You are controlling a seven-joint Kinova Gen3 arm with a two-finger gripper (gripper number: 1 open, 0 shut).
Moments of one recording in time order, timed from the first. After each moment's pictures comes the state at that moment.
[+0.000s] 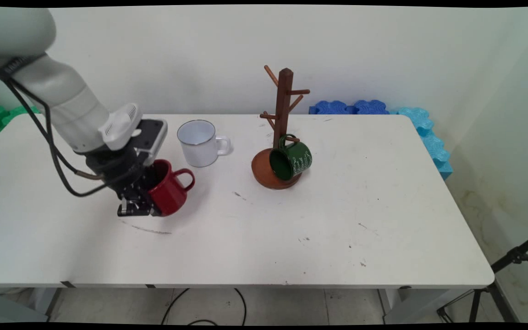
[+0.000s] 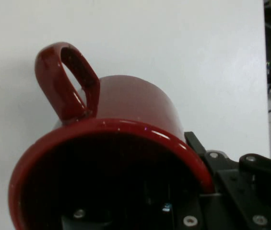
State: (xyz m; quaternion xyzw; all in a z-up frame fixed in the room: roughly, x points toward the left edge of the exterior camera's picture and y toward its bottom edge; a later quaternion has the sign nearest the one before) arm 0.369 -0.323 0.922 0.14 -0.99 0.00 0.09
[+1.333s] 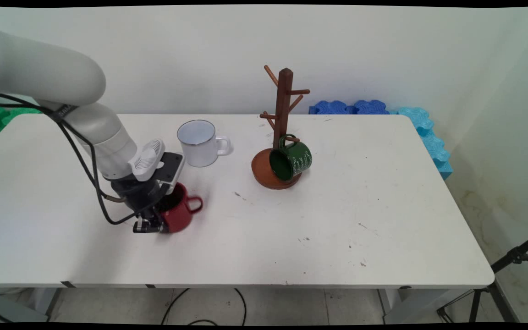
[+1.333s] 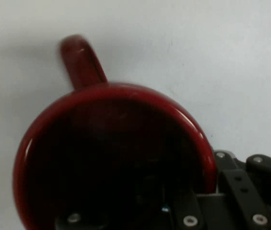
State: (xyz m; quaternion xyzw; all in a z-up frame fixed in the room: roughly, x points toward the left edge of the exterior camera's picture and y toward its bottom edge) arm 0.360 -0.339 0.847 0.13 -0.99 -0.01 0.05
